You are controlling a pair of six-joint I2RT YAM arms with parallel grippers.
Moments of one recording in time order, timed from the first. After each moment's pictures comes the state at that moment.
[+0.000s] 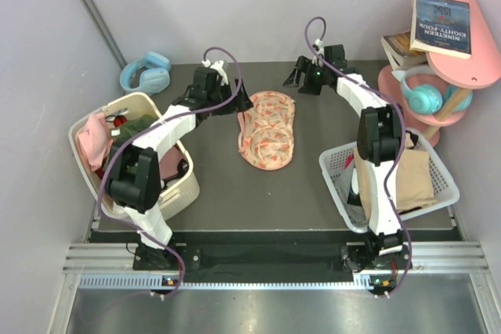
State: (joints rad) left arm -0.33 1.76 1.37 -0.20 0.25 -0.46; right arm 0.20 2.36 2.03 -0.36 -0.55 0.48
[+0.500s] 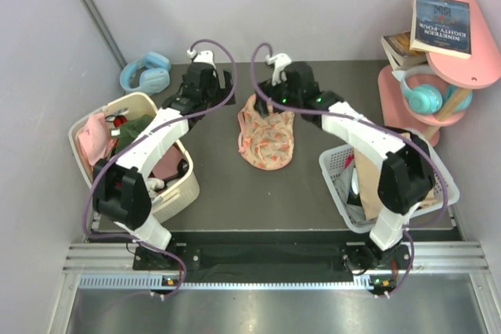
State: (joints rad) left arm -0.38 1.61 1.39 -0.32 -0.20 -0.33; right arm 0.56 1.79 1.55 -0.27 -0.11 0.12
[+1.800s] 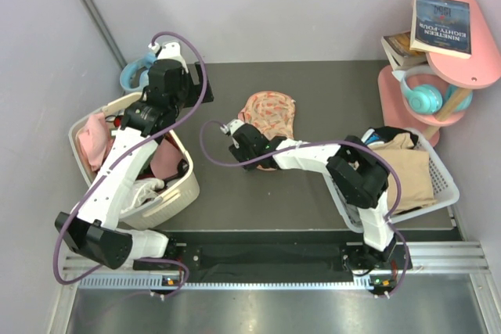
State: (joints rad) left arm -0.35 1.31 1.47 -0.59 -0.27 -0.34; right arm 0.94 2.01 1.36 -0.21 0.14 0.11
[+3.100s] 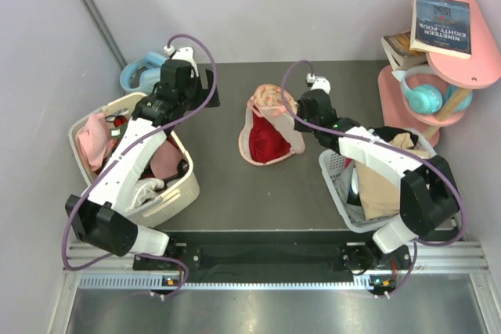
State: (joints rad) left arm -0.34 1.39 1.45 -0.59 -0.18 -0.31; right arm 0.57 1.55 1.12 -0.16 0.25 0.46
